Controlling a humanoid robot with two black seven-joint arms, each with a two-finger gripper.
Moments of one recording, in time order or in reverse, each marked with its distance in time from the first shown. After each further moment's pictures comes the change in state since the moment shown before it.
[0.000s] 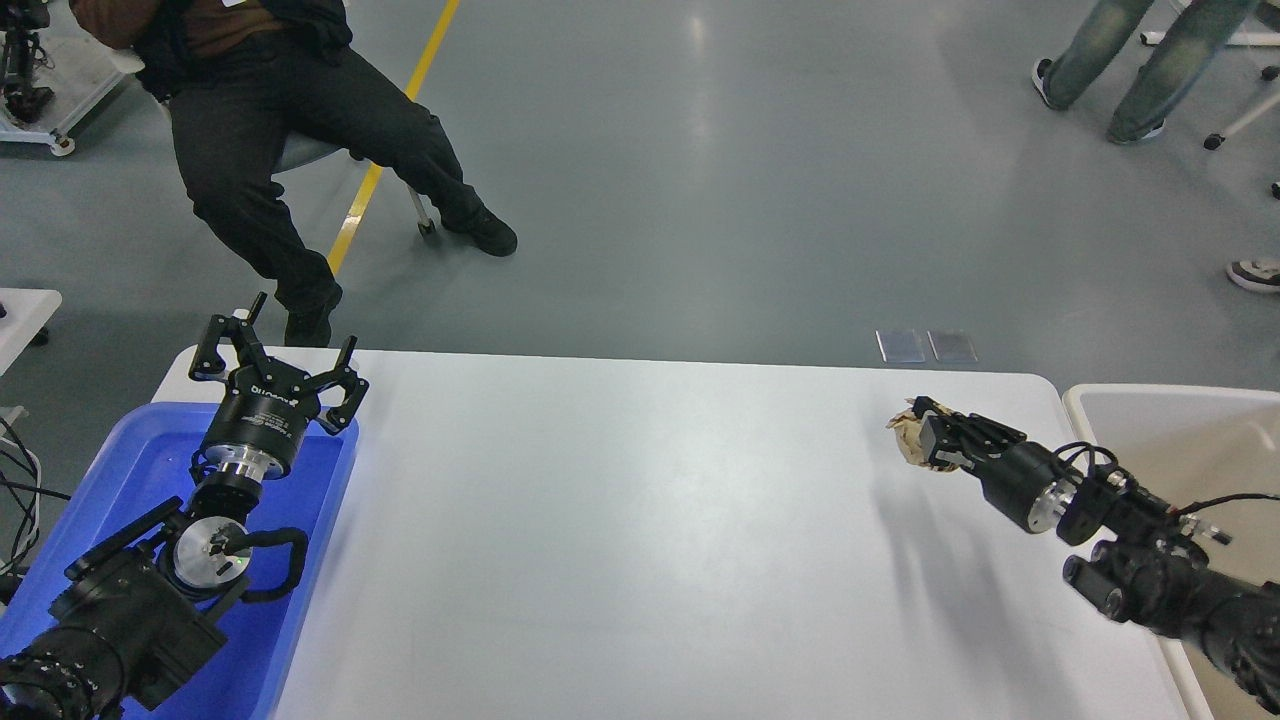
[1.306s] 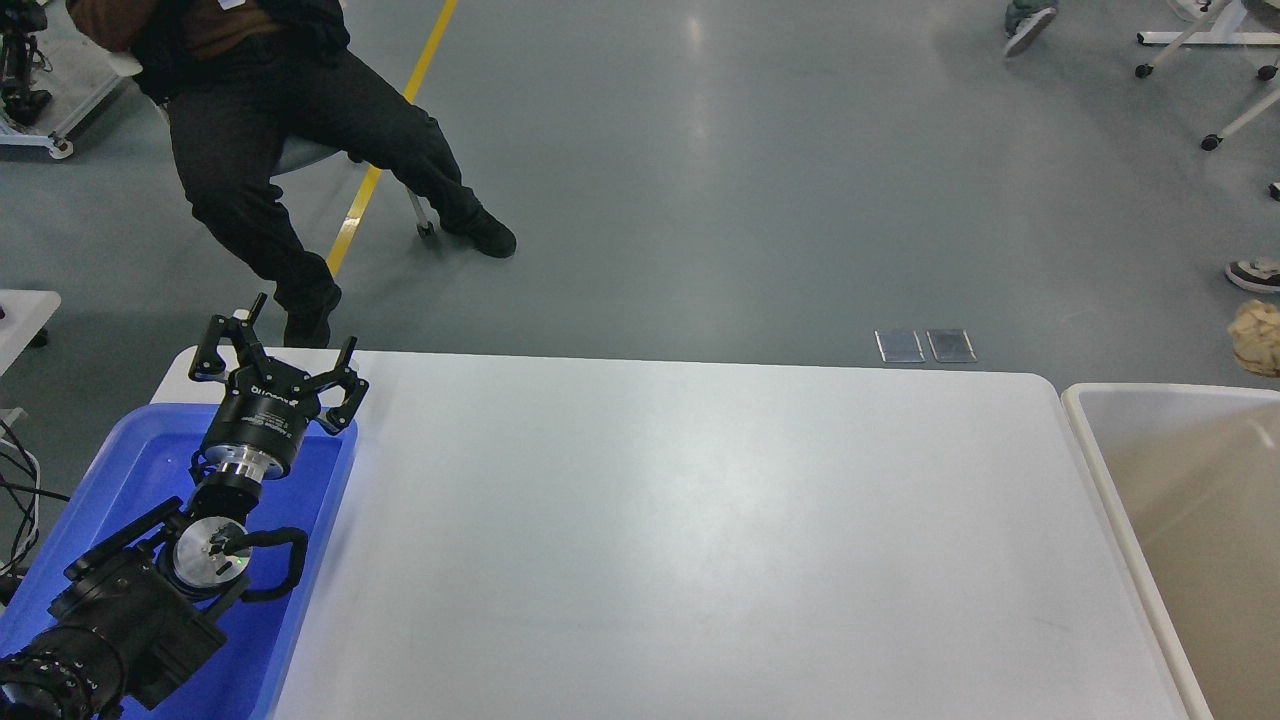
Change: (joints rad) left arm 0.000 0.000 0.000 0.000 0.000 -0.001 0.000; right arm 0.128 -0.336 0.296 -0.128 0.903 0.639 -0.675
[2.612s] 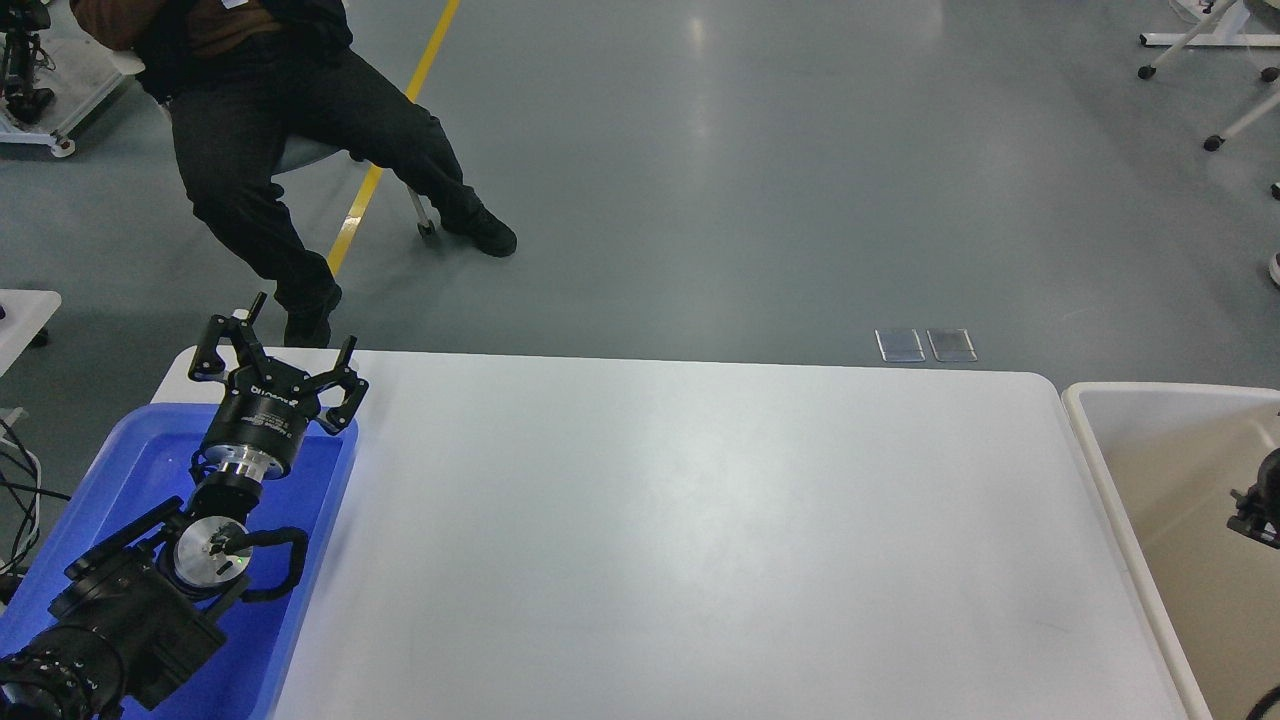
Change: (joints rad) left arm 0.000 0.000 0.000 0.000 0.000 0.001 0.000; right arm -0.088 0.131 0.346 -0.039 0.090 -0.224 -0.222
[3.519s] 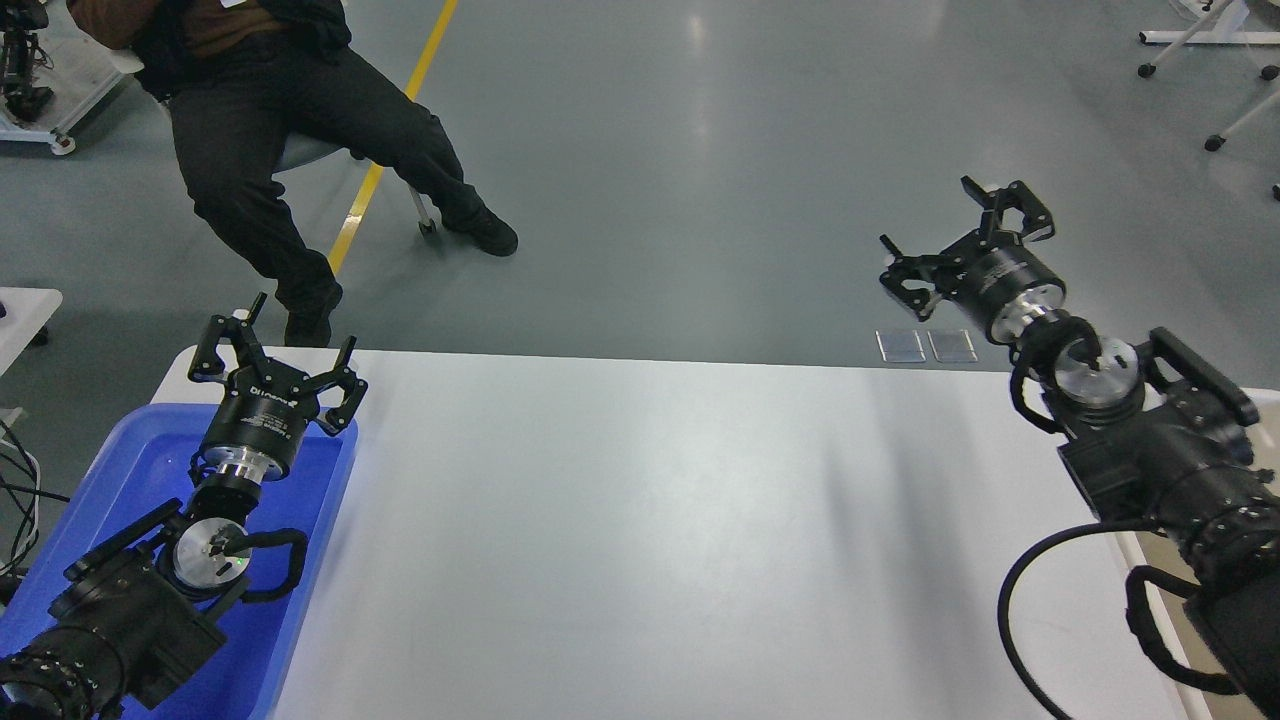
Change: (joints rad) left arm 0.000 0.000 0.001 0.000 0.000 0.000 -0.001; right arm 0.120 0.326 0.618 0.300 0.058 0.390 0.009
